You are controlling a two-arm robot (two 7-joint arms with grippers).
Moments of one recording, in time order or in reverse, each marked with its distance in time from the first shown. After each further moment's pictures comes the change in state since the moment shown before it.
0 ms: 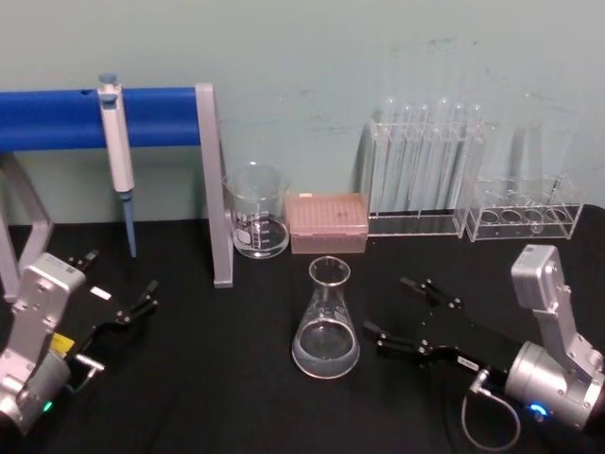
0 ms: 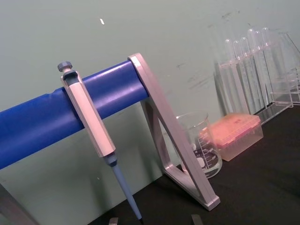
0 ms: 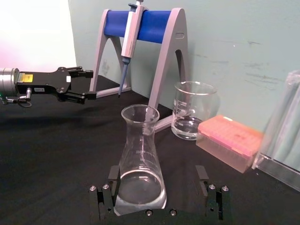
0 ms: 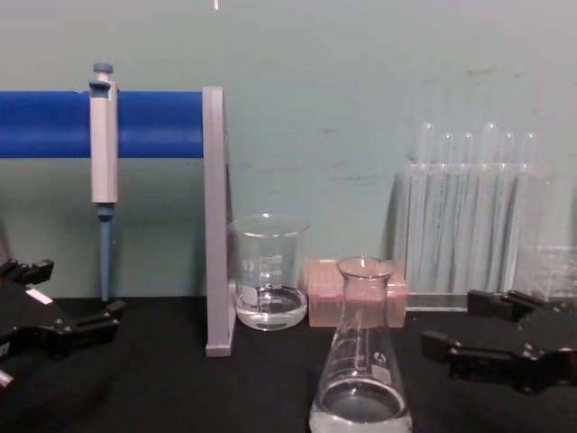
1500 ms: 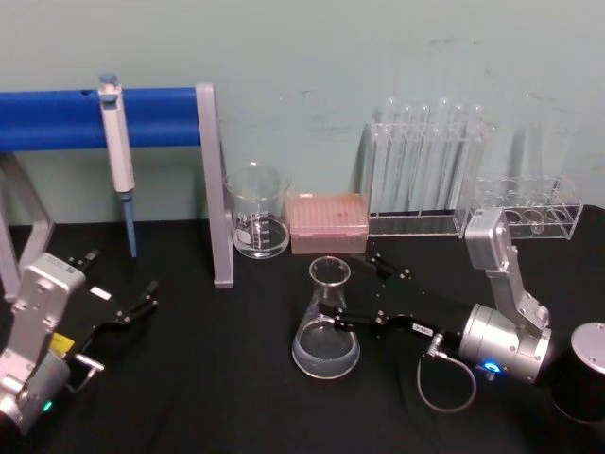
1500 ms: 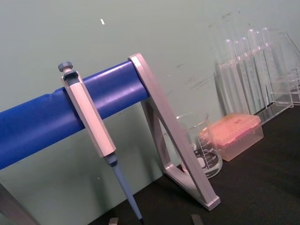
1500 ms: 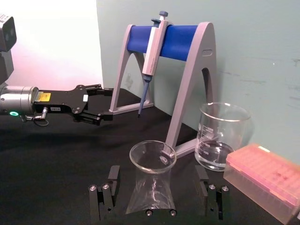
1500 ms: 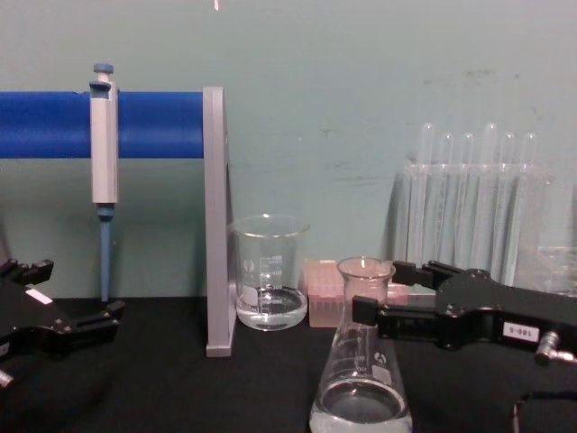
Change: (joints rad) left arm 0.000 0.000 0.000 0.000 0.000 0.000 0.000; right arm 0.214 -0.104 -0.095 0.231 0.041 -0.041 0.151
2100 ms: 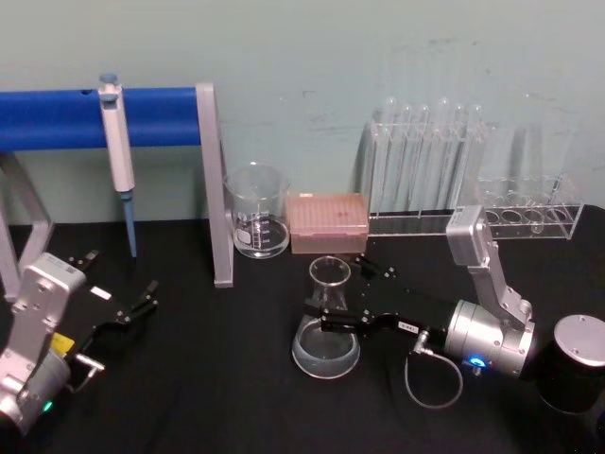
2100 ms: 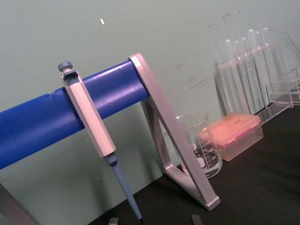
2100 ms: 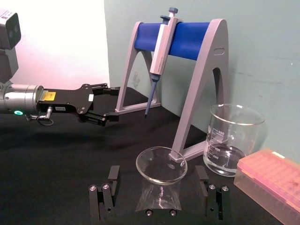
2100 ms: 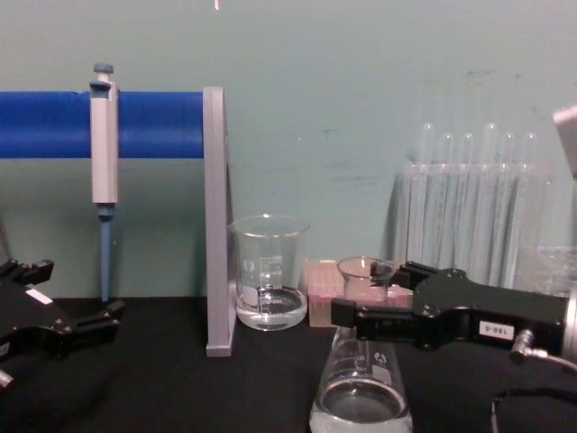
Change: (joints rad) left arm 0.000 0.000 0.000 0.000 0.000 0.000 0.000; right arm 0.045 -0.026 -0.034 0.051 -0.005 -0.004 0.020
